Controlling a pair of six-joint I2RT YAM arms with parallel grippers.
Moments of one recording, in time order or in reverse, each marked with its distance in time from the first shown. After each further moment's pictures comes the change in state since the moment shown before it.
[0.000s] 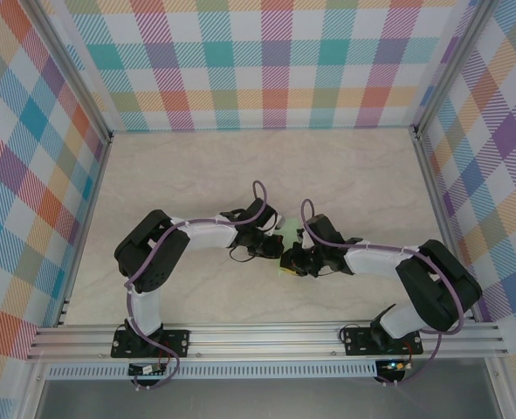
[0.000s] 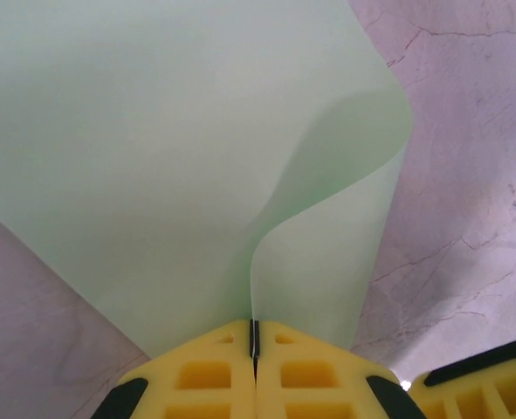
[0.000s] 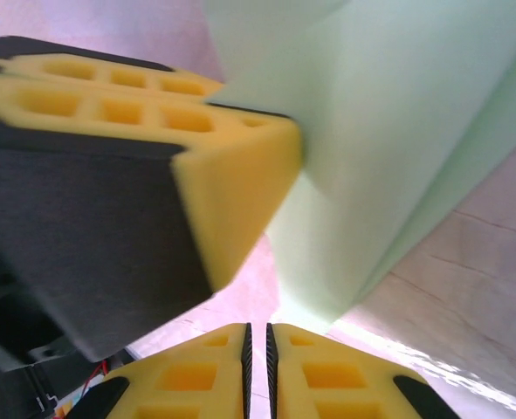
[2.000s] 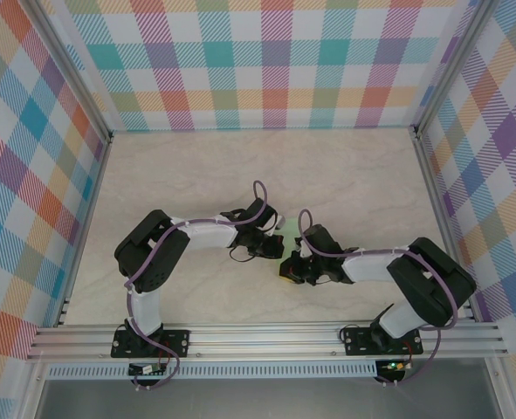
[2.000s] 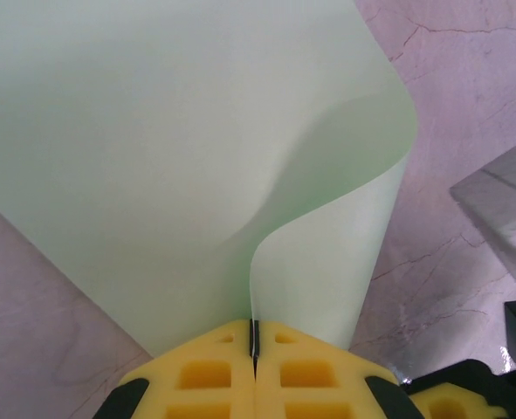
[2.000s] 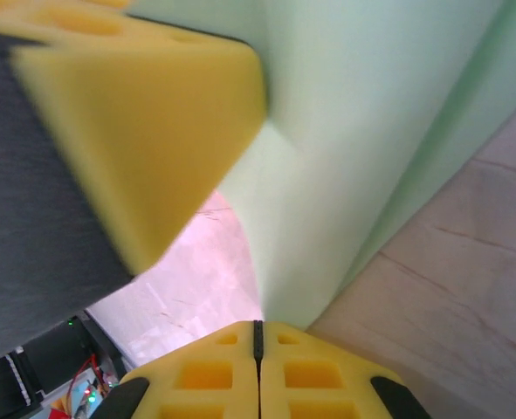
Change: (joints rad) left arm 0.000 0.000 0.002 -0.007 0.000 0.009; right arm 0.055 0.047 -0.093 0.163 0.013 0.056
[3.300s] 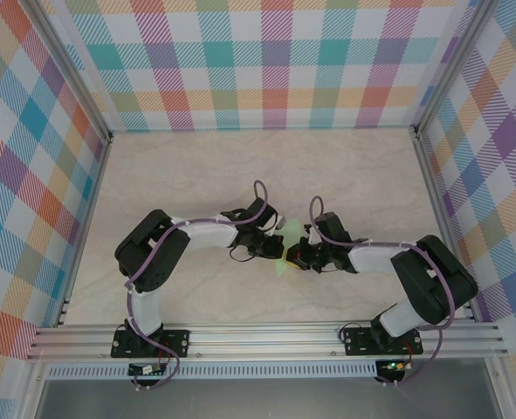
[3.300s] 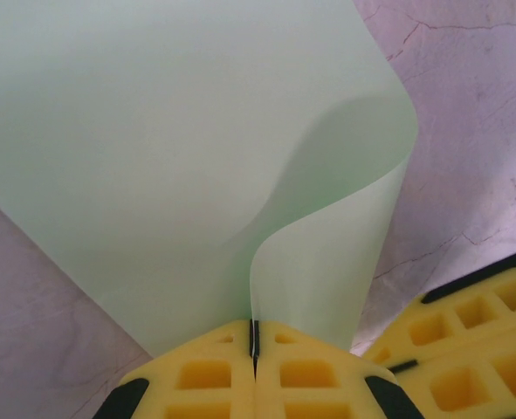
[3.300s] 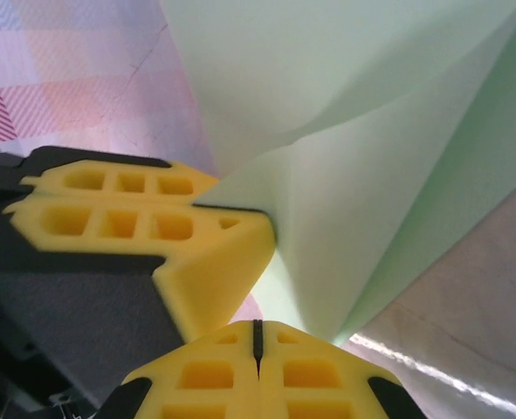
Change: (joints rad) left arm 0.000 0.005 0.008 -0.008 0.001 0.011; right arm -0.158 0.008 0.045 -0.018 -0.064 -0.065
